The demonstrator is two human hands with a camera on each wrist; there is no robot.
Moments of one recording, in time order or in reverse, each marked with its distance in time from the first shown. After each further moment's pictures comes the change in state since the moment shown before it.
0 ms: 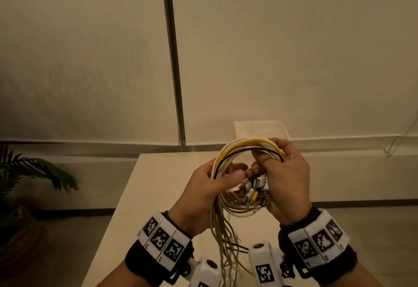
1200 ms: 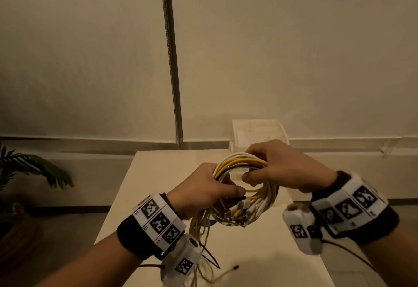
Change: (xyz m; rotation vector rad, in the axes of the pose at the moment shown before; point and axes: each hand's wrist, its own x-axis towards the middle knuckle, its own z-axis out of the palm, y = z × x) left_hand 0.019 0.008 -0.011 0.624 -0.131 -0.131; right_hand 0.037 -0.041 -0.012 -1.102 -0.717 0.058
